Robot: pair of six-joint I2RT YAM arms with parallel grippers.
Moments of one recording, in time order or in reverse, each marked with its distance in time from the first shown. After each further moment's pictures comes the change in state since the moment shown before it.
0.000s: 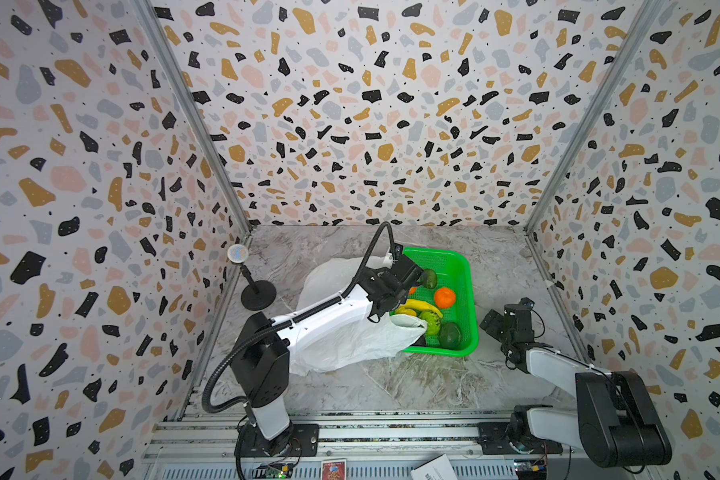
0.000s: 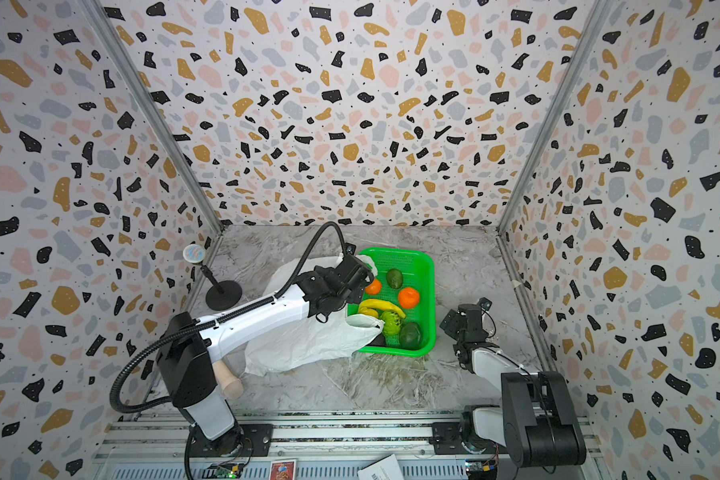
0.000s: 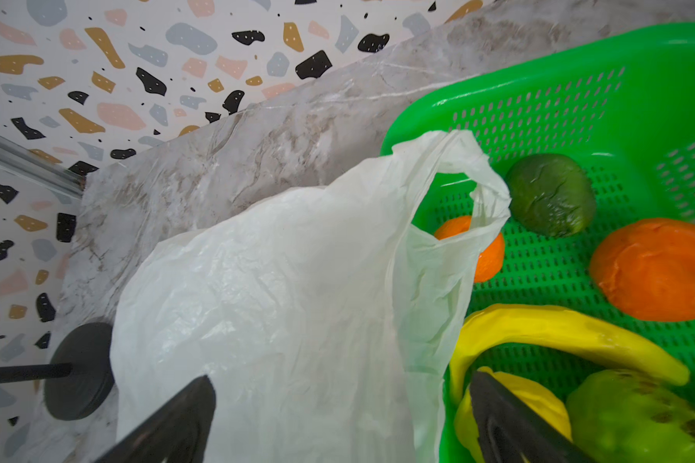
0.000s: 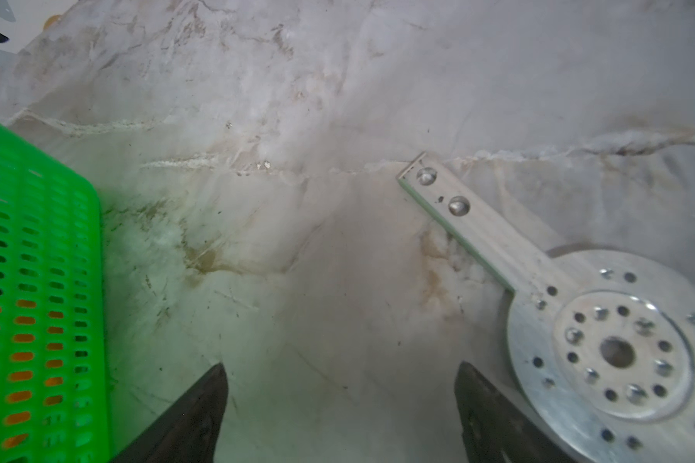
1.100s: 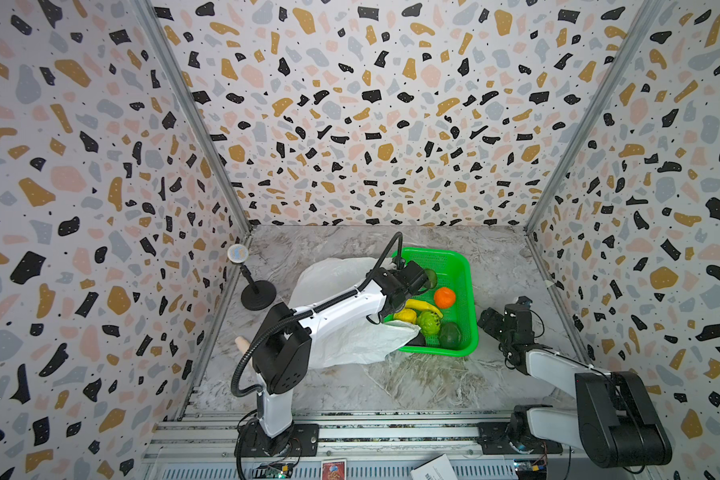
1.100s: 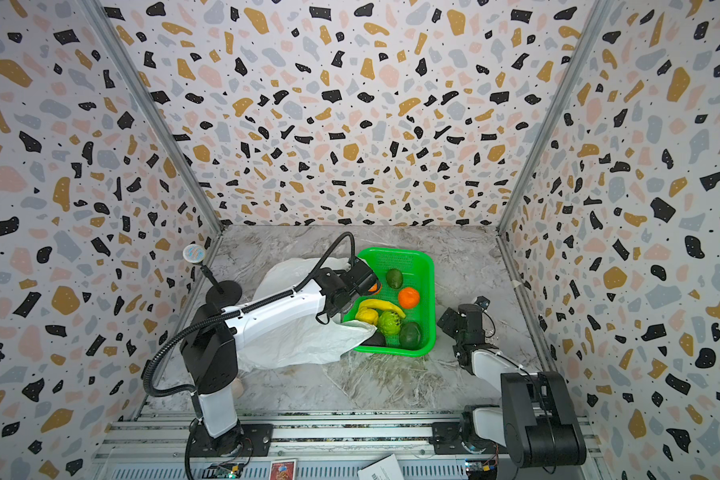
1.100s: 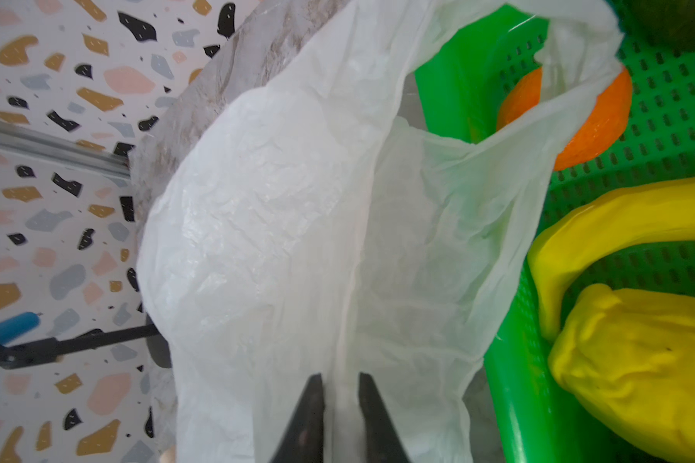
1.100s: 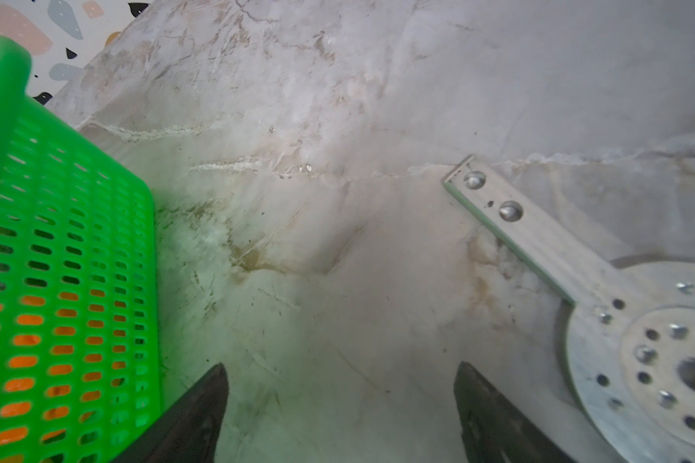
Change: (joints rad) left arm 0.020 0.101 0.058 -0.241 0.005 0.027; right arm -0.002 -0.005 -0.012 0.060 -0.053 0.009
